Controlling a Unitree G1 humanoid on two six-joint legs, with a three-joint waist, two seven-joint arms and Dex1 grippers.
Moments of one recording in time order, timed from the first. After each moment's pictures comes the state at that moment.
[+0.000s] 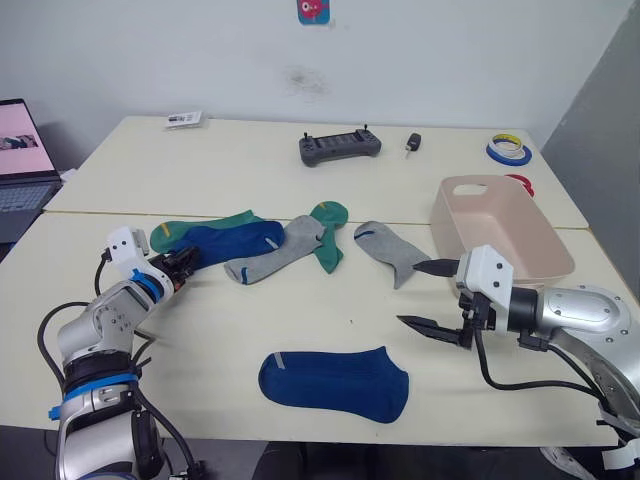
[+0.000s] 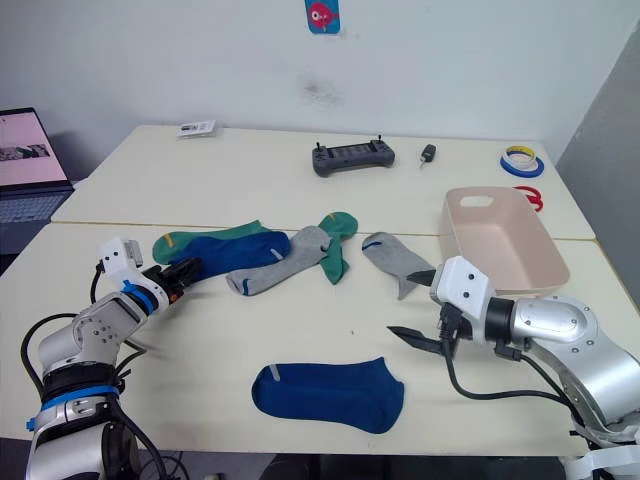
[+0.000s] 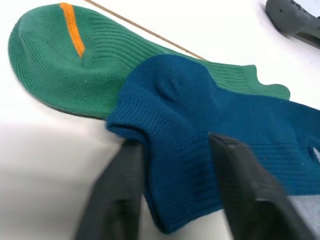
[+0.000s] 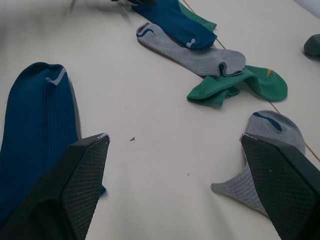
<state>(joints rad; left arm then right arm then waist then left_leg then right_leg) -0.51 0.56 0.47 0.52 -0.53 0.61 -0.45 -0.21 -0.85 0.02 -0.64 0.48 0.62 0.80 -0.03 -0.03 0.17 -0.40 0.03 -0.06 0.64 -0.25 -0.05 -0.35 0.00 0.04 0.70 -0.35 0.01</state>
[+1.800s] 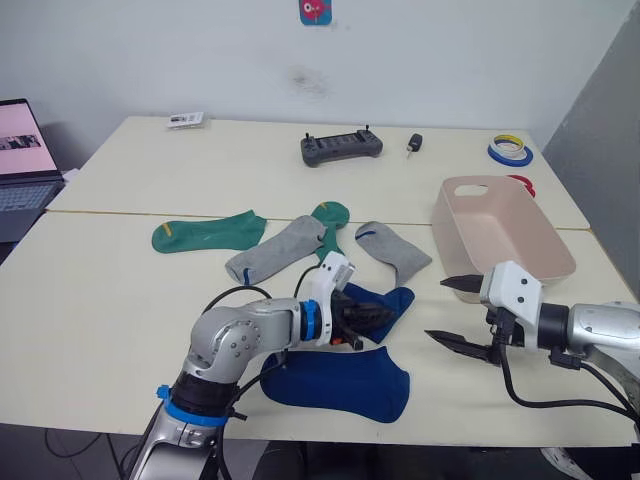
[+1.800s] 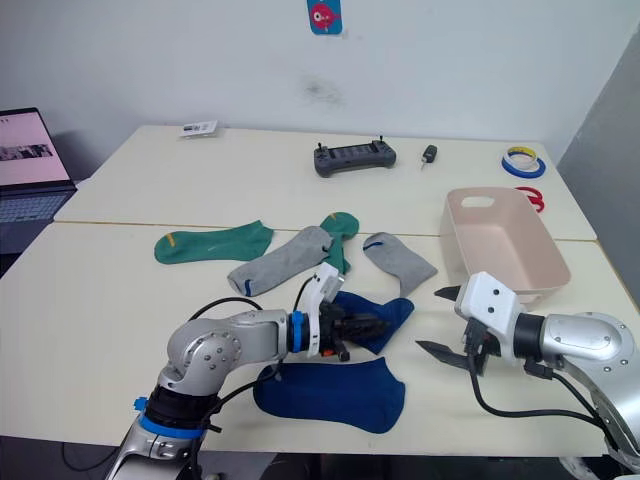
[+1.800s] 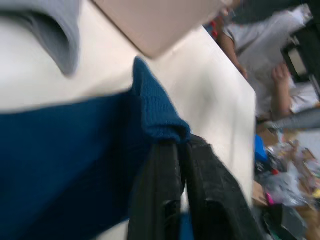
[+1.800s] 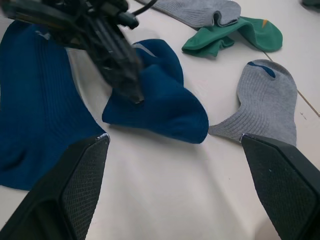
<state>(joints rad) -0.44 0.27 -0.15 -0.23 -0.80 1.10 -0.44 -0.04 -0.94 -0.13 -0.68 0.46 0.65 0.84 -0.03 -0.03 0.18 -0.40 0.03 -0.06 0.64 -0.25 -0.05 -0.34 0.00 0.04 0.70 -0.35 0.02</state>
